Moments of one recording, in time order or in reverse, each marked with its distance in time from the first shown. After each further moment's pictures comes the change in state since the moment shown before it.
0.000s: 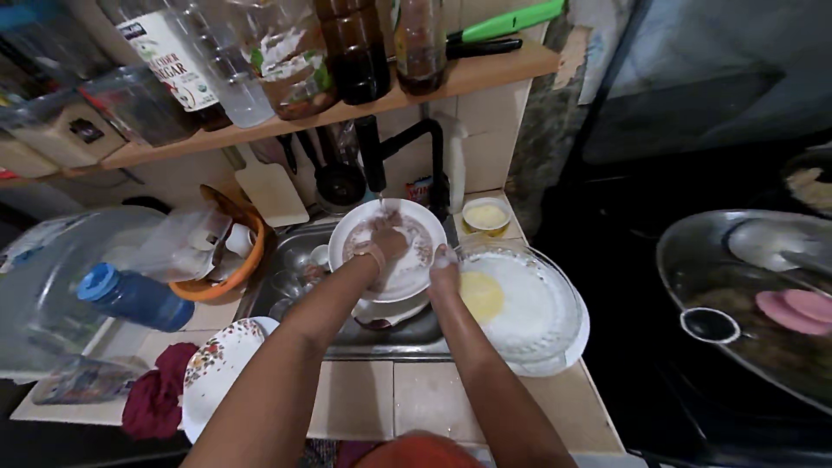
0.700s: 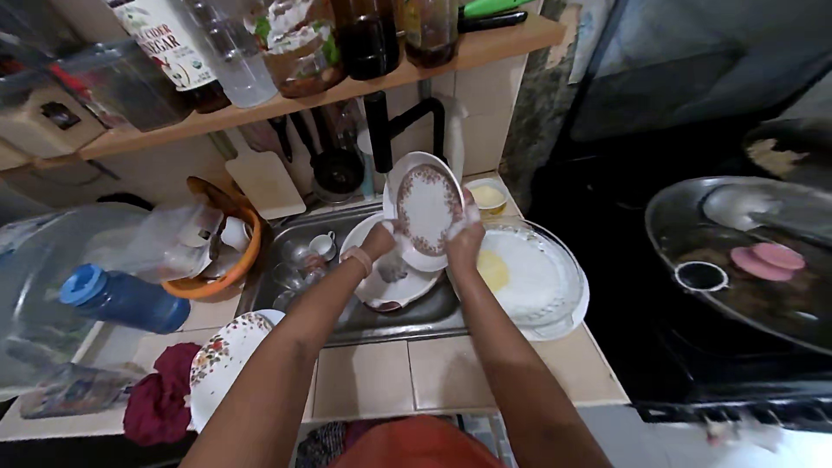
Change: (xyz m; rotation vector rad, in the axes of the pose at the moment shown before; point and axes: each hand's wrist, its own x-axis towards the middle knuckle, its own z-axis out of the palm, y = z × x) left_hand -0.013 -0.057 0.039 -0.516 0.112 0.293; right_hand -0.014 -0.030 -0.005 -0.580 0.195 -0.640
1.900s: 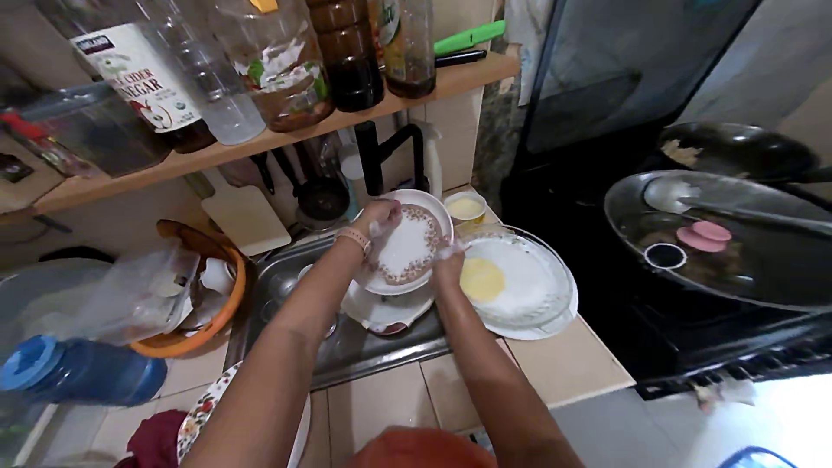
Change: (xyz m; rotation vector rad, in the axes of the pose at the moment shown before) left_hand 0.062 0.053 -0.058 -0.911 0.013 -0.336; right_hand -0.029 -0.003 0.036 0.377 0.102 0.467
